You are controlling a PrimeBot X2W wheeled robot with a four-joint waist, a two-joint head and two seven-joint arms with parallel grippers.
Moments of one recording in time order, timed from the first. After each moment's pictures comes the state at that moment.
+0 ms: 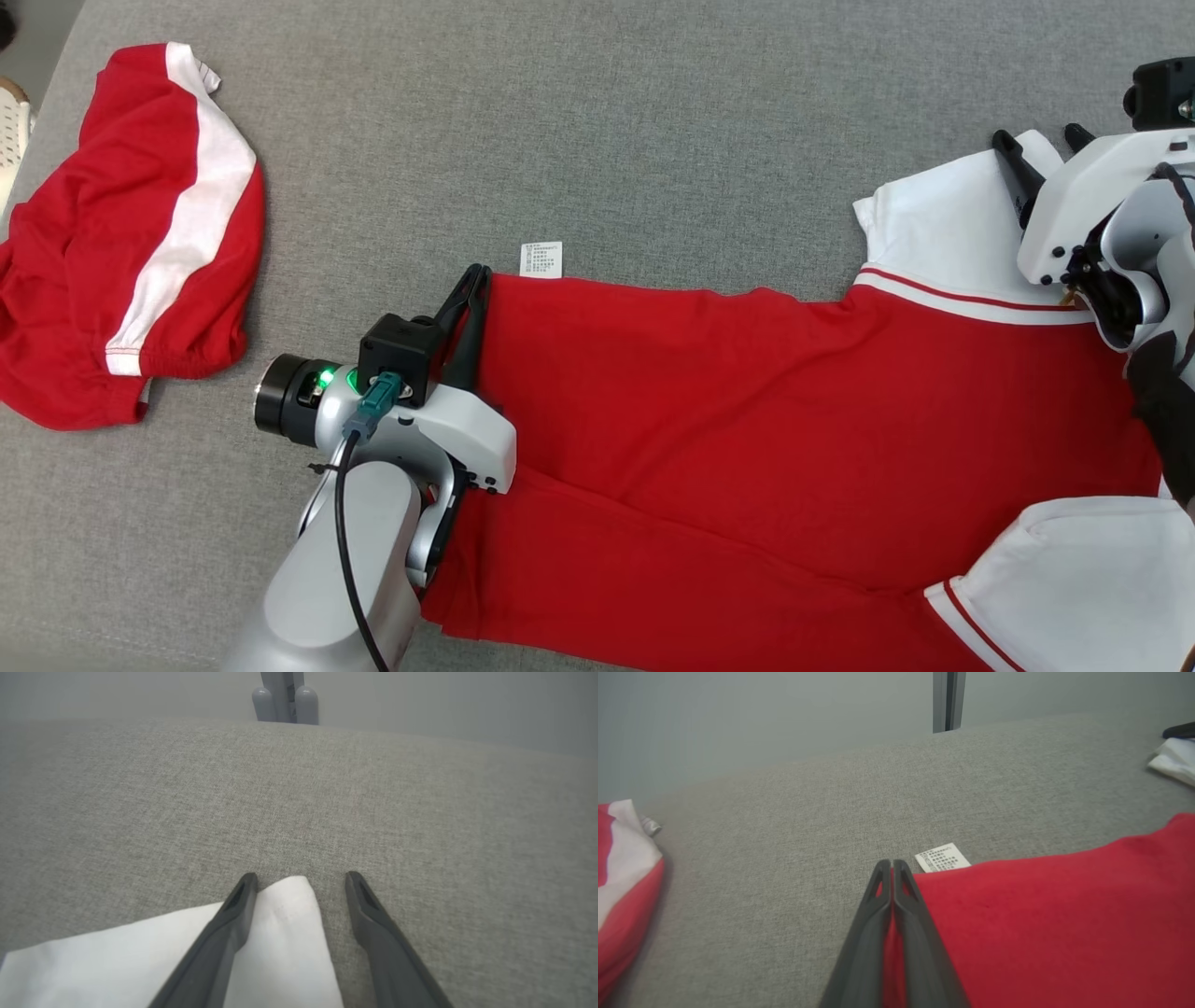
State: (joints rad) left arm -0.50 0.06 -0.39 0.48 -0.20 0.09 -0.16; right arm -1.02 -0.29 0.38 1.04 0.47 0.13 0.13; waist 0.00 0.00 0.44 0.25
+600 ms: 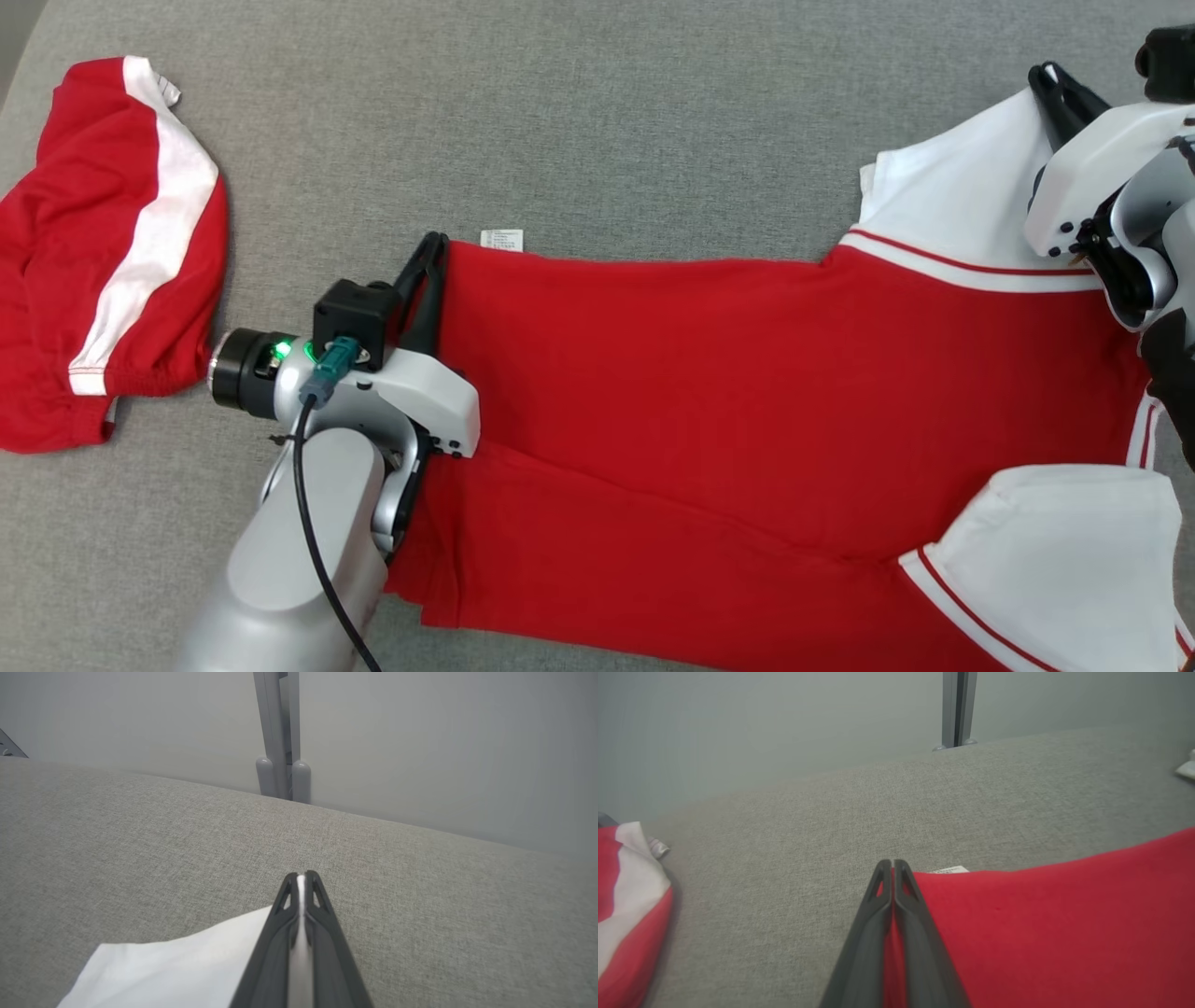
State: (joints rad) left arm -0.56 0.09 -0.37 0.53 -0.23 0.10 -0.17; right arm -1.08 -0.33 0.53 1.04 0.53 0.13 -0.05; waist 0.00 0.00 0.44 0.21
